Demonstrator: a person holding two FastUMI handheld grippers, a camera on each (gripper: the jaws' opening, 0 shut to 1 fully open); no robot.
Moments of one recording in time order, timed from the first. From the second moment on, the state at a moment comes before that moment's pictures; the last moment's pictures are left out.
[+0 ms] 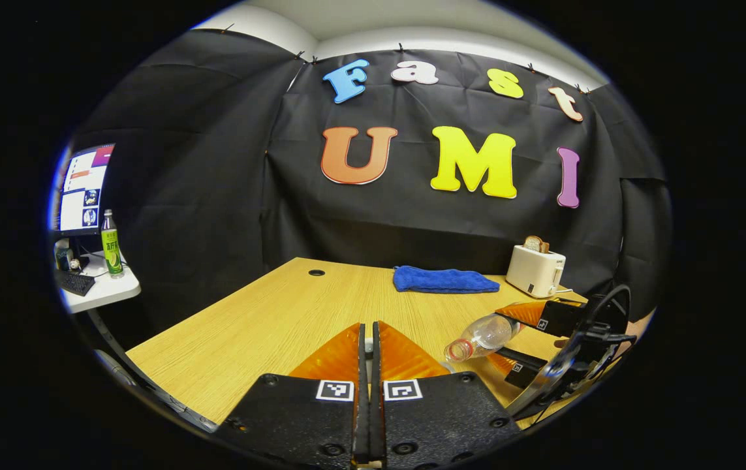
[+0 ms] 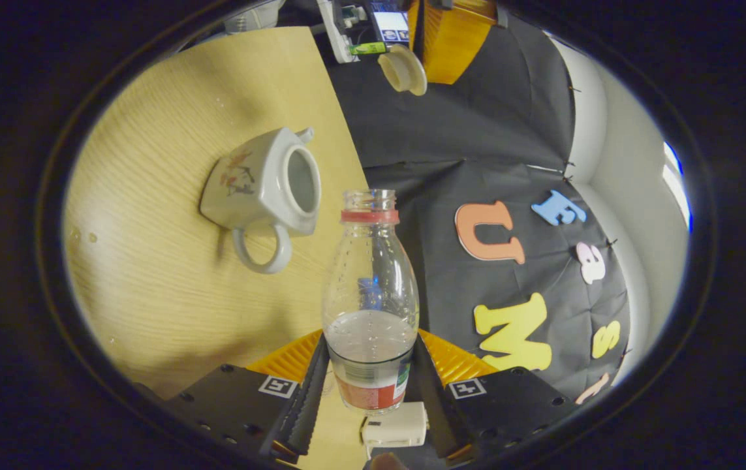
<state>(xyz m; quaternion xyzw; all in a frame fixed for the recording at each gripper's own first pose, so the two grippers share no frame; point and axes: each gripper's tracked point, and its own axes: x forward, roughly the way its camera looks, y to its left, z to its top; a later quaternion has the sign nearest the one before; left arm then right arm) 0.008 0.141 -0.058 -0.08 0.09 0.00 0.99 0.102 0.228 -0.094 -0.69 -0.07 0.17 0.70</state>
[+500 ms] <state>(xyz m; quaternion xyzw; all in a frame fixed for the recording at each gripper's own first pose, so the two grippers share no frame) 0.003 0.149 -0.056 -0.08 0.09 0.01 0.99 0.105 0.231 -0.078 -0.75 -0.12 0.14 0.64</state>
